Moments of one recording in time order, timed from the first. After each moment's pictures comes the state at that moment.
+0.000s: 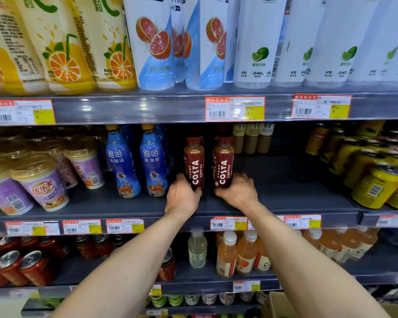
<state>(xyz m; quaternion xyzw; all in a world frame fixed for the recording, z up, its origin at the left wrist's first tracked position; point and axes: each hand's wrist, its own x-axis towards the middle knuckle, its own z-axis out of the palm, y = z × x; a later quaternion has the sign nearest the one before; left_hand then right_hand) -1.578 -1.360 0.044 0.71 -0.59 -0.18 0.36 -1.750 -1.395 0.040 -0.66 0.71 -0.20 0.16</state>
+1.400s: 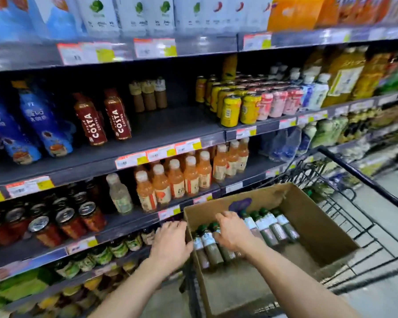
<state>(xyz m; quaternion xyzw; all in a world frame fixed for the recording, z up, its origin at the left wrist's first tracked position) -1.721 -1.076 -0.078 0.50 -0.86 -0.11 -0.01 -1.932 -1.050 -0.105 -0.66 0.74 0.00 0.14</state>
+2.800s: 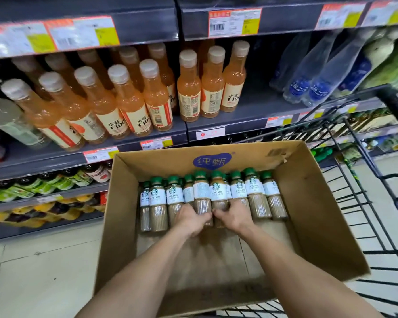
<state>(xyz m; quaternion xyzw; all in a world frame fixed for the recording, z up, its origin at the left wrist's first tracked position) -1.985 -1.095 -0.311 0.72 -0.50 -0.48 0.01 -2.137 -1.074 -0.312 -0.43 0.80 -0.06 0.42</state>
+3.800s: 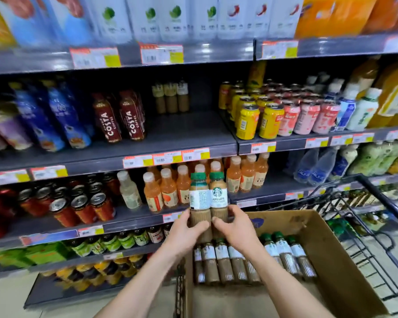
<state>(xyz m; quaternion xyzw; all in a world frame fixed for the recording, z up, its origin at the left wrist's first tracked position) -1.799 -1.080 -0.041 0.53 -0.56 -0.53 0.34 -1.974 -1.071 -0.056 -0.52 0.68 -0.37 0.35</state>
